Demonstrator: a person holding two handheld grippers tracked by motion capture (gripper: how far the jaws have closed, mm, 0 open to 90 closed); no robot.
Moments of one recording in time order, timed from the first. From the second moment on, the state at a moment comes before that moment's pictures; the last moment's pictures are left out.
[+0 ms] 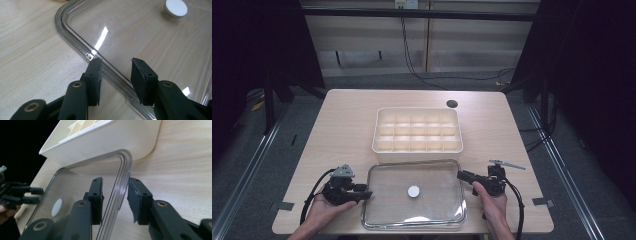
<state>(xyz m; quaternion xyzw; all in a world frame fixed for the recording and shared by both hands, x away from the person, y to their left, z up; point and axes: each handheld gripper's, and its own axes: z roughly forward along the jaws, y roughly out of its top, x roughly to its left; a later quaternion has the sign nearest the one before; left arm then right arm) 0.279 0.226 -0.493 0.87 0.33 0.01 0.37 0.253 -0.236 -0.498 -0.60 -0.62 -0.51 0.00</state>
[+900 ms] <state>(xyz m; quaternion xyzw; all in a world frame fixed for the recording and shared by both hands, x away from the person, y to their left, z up) 0.284 0.228 -0.495 0.86 0.34 0.00 0.38 0.266 -0.225 -0.496 -0.56 -0.64 -0.52 0.05</state>
